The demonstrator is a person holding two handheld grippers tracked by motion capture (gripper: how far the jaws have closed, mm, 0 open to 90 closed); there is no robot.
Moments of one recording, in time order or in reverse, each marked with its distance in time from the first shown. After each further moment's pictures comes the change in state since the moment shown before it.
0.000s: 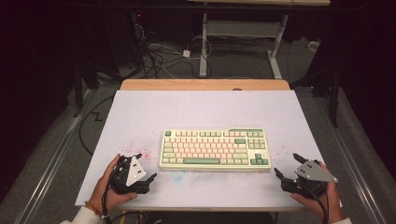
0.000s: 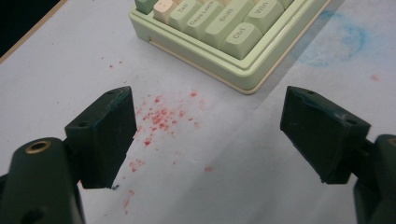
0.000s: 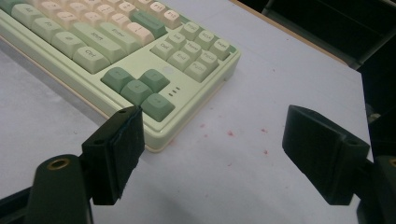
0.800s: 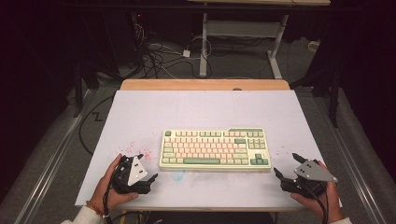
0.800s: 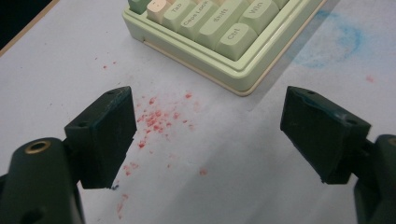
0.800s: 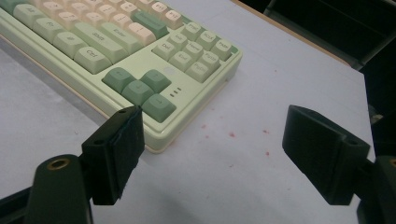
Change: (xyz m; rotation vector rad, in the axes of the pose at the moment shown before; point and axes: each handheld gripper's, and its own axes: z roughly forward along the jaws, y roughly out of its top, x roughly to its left) left arm -0.001 0.002 0.003 0.013 -0.008 0.005; right arm 0.000 0.000 0.001 -0.002 0.005 0.000
